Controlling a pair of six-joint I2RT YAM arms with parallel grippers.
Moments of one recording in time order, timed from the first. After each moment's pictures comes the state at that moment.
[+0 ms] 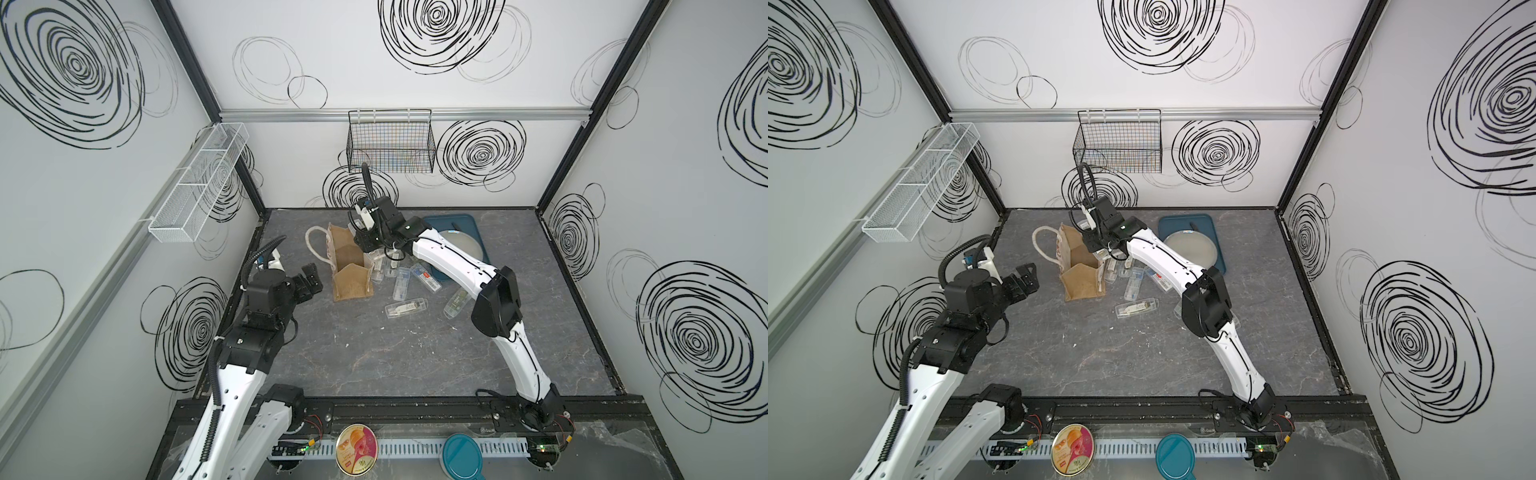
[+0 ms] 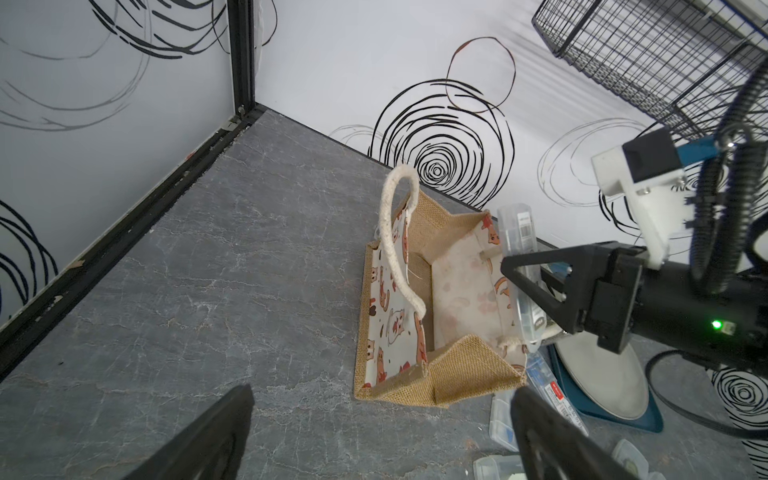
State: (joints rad) left arm -0.13 0.71 0.81 -0.56 -0.17 -0.50; right arm 0.81 2.32 2.28 -0.65 -0.03 0.16
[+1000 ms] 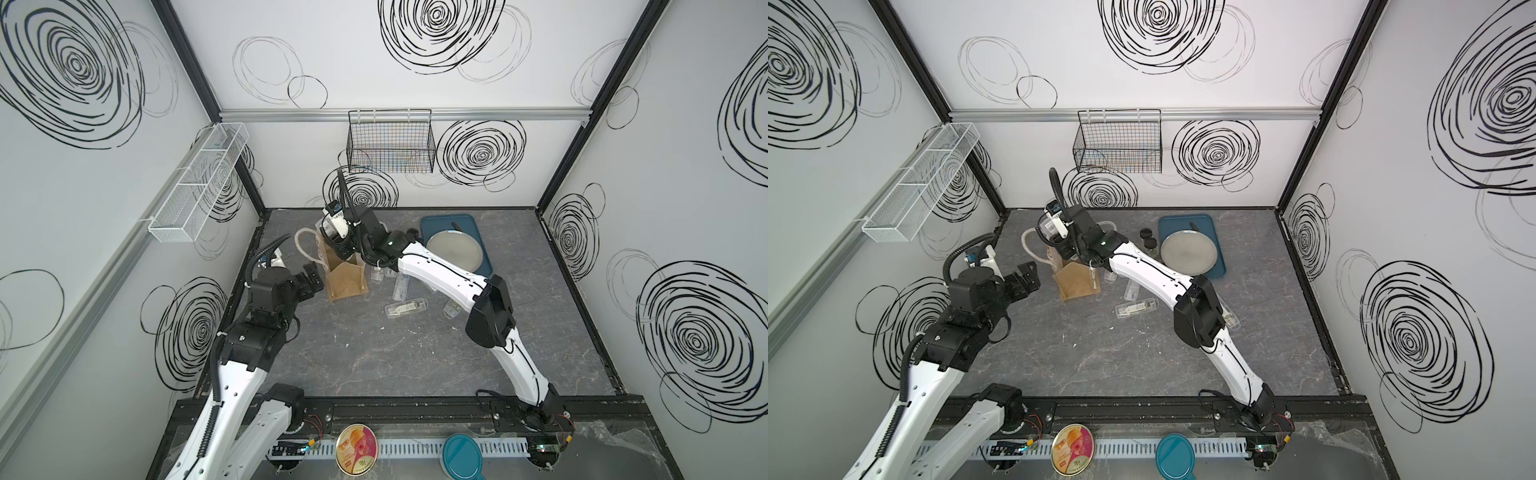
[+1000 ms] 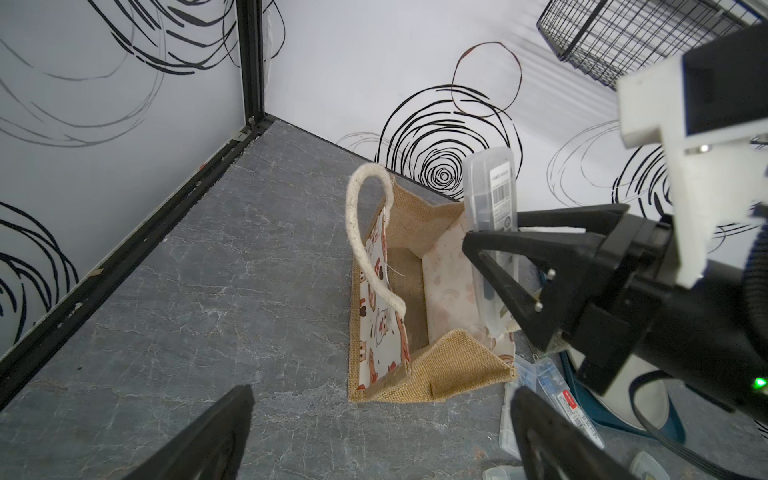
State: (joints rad) left arm -0.17 0.72 0.83 -0.56 -0.24 -0.49; right arm 0.94 2.31 2.27 -0.40 0.04 0.00
